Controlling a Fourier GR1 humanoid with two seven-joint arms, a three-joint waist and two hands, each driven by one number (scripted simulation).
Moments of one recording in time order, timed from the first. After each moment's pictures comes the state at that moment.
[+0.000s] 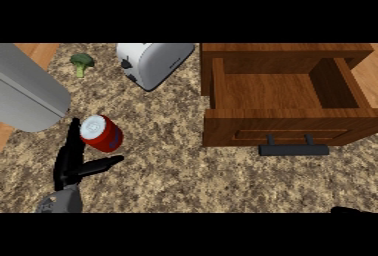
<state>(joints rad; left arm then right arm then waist) -0.17 0.10 0.28 -0.95 0.04 0.08 -0.35 0.16 -0.09 -0.26 -2.21 -0.13 0.08 0.24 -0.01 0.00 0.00</state>
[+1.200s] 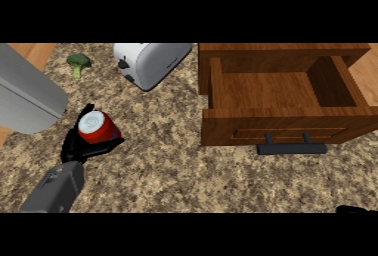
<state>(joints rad) -0.54 0.25 0.35 -0.28 0.07 -0.05 -0.64 0.11 -0.10 -0.29 -2.23 -0.13 0.10 0.29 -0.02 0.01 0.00</state>
